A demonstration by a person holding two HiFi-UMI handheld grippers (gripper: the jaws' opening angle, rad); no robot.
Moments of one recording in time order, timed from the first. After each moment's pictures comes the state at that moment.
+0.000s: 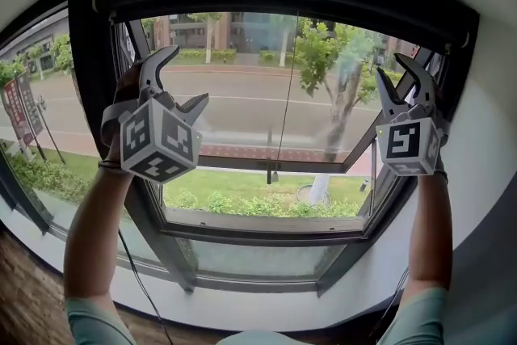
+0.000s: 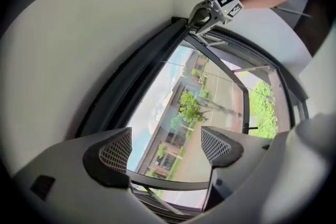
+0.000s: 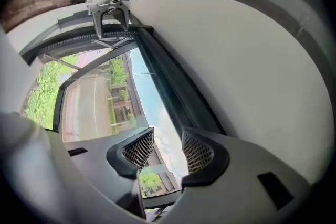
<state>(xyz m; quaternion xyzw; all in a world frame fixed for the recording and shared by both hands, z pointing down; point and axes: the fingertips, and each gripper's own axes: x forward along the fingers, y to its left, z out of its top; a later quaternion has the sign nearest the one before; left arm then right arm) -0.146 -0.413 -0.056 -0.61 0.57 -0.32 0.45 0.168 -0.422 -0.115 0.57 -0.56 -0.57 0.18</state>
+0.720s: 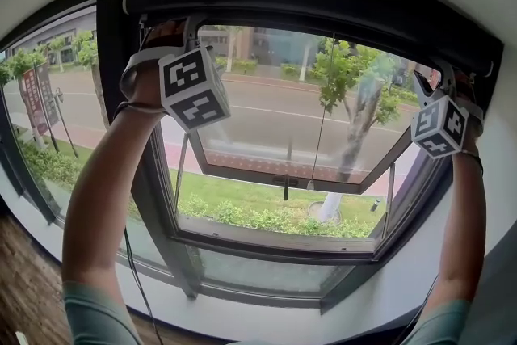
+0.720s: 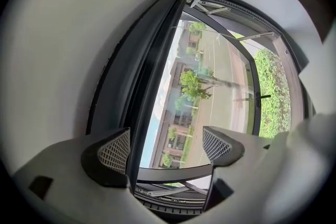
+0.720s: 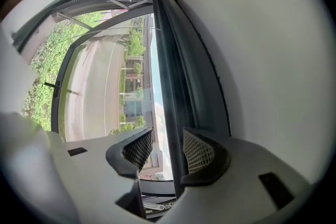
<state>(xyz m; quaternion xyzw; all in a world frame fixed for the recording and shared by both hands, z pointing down) -0.191 -0.471 -0.118 -0.52 0.59 -0.42 0.45 0.198 -0.490 -0.157 0.57 -0.47 -0.58 0.35</state>
